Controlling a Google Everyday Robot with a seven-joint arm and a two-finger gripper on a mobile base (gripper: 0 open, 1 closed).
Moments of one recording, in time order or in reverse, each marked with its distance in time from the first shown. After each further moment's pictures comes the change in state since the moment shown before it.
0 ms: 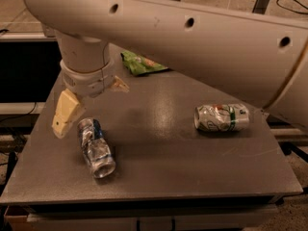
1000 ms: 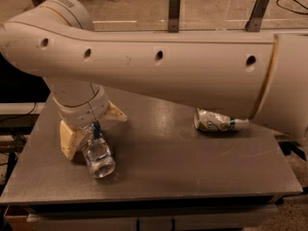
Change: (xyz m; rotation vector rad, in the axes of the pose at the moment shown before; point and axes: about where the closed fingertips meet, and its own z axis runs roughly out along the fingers) arm 0.024 0.026 0.047 0.104 0.104 0.129
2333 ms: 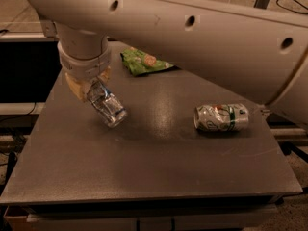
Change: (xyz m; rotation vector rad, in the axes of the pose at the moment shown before) arm -0.074 -0.046 -0.064 -0.026 -0.294 -0.082
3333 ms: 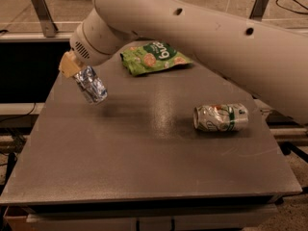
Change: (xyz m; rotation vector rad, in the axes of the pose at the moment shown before) arm -0.071 -0.010 -0.019 -0.200 -0.507 -0.160
